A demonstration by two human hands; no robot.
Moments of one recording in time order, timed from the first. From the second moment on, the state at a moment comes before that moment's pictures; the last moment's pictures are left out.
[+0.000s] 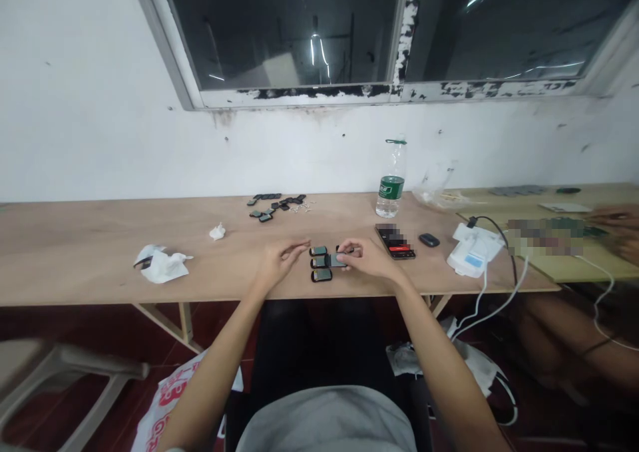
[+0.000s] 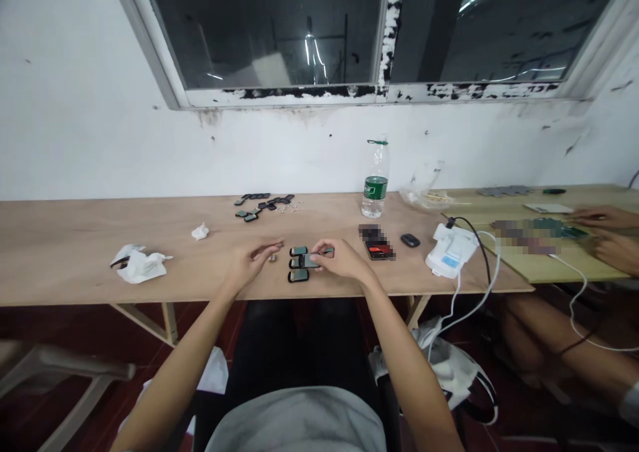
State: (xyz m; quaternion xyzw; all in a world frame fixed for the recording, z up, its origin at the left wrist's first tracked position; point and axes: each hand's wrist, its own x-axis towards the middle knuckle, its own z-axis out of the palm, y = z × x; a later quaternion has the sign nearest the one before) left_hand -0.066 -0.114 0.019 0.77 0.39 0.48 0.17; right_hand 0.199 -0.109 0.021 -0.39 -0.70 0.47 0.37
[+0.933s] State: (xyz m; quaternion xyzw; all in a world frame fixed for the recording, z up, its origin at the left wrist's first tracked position) left_hand -0.131 -0.053 -0.036 0.73 0.52 0.35 0.27; right_hand 0.211 -0.101 0.003 -0.53 -0.79 0.15 0.27
